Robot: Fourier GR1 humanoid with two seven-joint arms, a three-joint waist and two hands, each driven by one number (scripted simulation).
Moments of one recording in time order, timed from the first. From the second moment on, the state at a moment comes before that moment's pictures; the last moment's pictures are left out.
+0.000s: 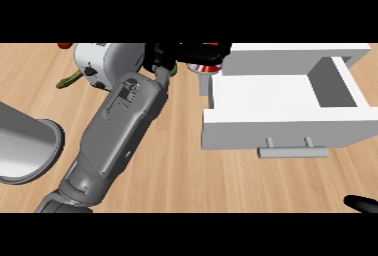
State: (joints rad) left arm -1.03 0.00 -0.08 -0.96 0.18 0.32 0.14; right arm 0.05 -0.11 -0.33 -2.25 -0.08 0.09 0.33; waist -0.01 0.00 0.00
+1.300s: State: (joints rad) left arm -1.57 0.00 -0.27 -0.42 0.40 0.52 0.15; right arm -0.01 -0.13 -0.31 -2.23 -0.09 0.08 0.34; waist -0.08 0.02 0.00
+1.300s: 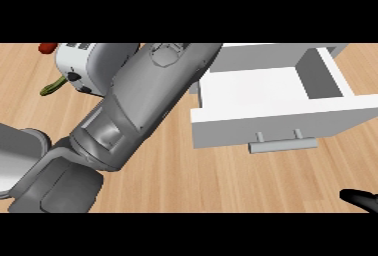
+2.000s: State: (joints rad) left arm -1.60 0.00 -0.33 -0.33 0.49 0.65 0.07; right arm -0.07 -0.19 -0.28 -2.22 -0.03 0.11 0.33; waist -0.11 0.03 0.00
